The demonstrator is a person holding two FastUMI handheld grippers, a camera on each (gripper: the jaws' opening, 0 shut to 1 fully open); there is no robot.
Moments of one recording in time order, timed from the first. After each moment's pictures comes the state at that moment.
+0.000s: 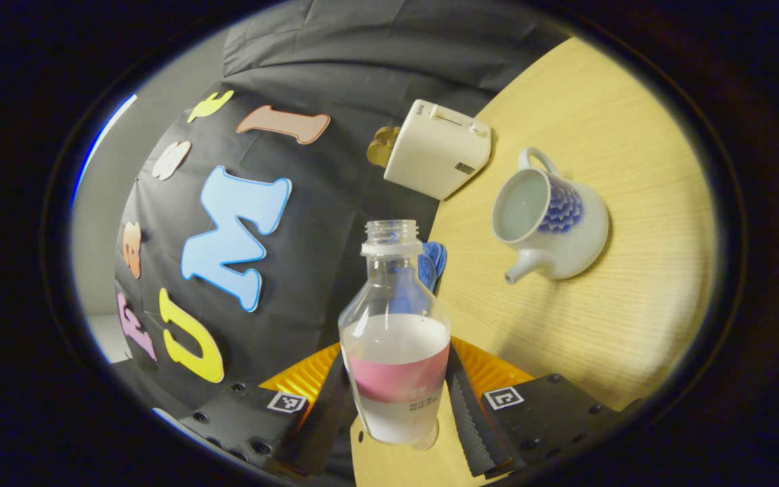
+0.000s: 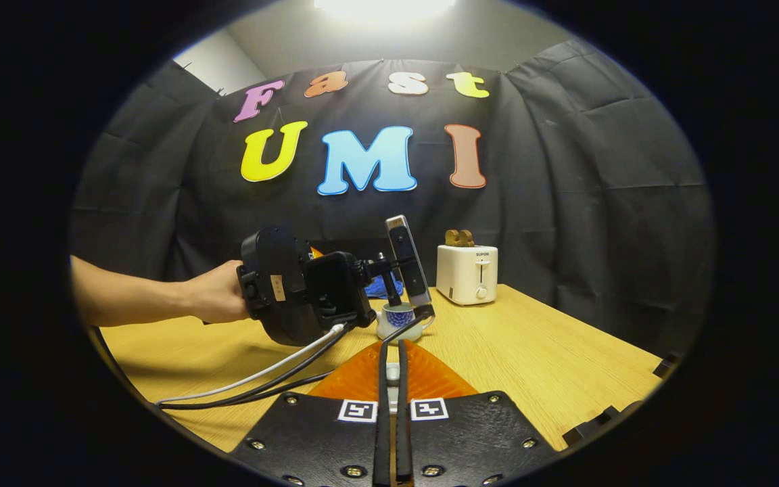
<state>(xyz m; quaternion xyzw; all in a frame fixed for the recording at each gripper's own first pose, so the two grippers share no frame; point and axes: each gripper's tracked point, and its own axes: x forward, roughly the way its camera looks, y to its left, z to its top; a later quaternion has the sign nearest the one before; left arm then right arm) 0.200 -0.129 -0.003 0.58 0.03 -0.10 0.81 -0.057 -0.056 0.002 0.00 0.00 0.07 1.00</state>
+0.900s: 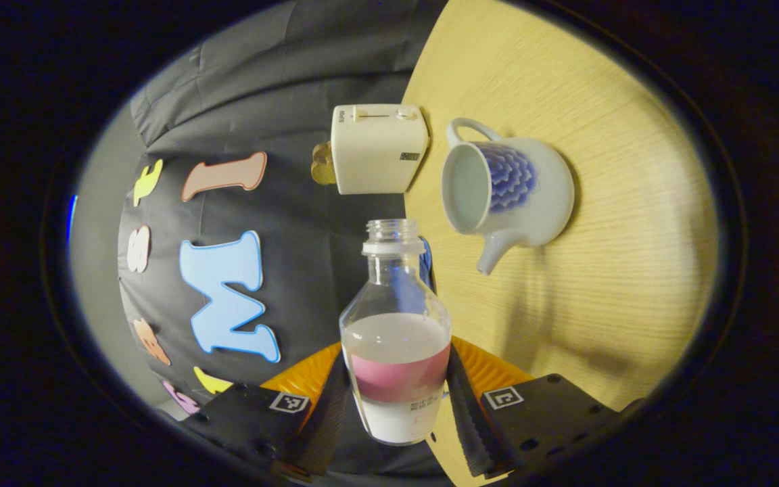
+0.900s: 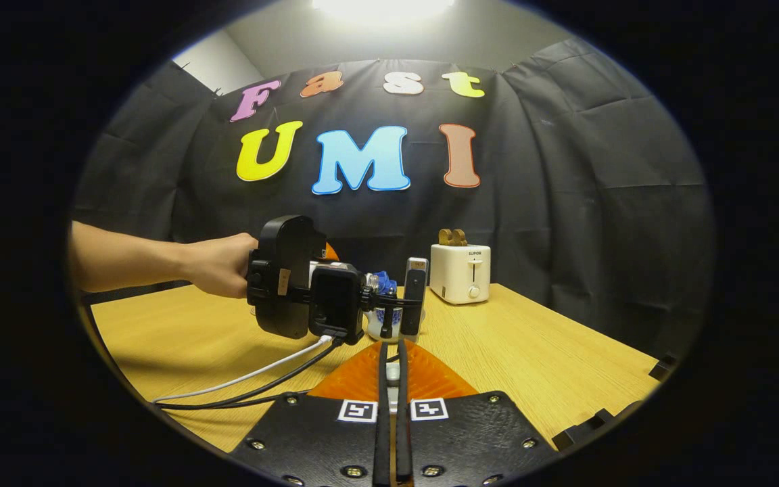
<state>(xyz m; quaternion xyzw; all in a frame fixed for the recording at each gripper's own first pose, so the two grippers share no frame) 0.200 -0.143 0.002 0.73 0.03 -0.12 0.68 -0.055 -0.069 -0.004 -0.01 0.01 0.07 1.00</state>
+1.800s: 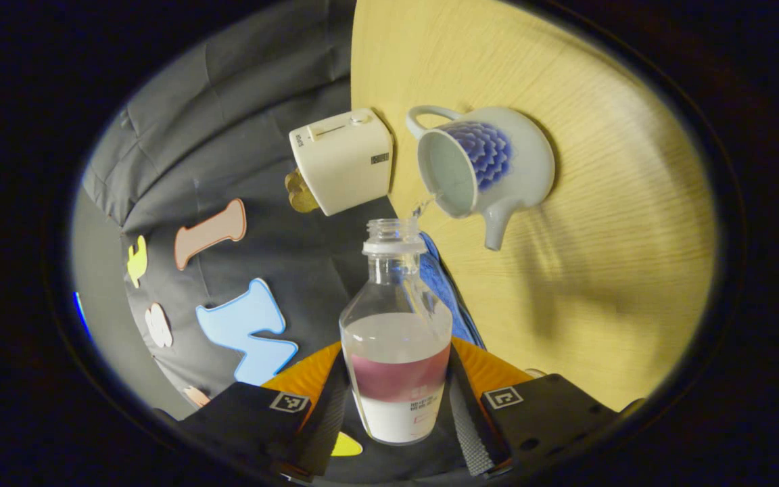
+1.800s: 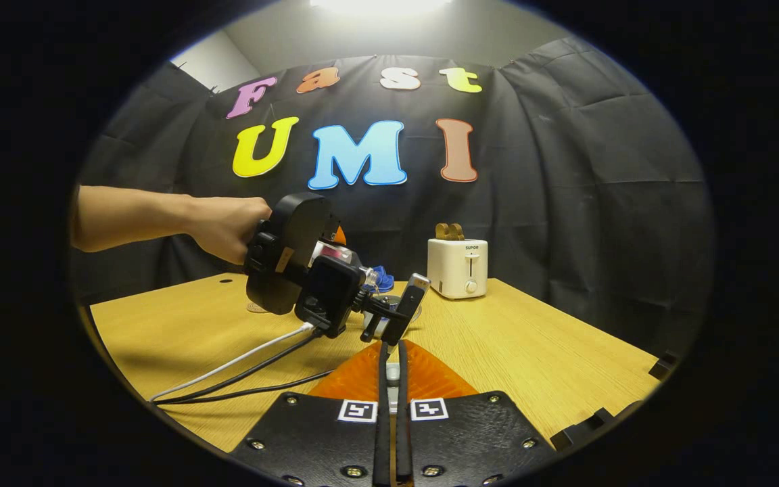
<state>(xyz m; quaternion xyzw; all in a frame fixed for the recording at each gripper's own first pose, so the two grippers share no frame) 0.204 -0.150 0.023 0.83 0.00 -0.12 0.55 -0.054 -0.072 -0.008 0.00 0.02 0.06 1.00</state>
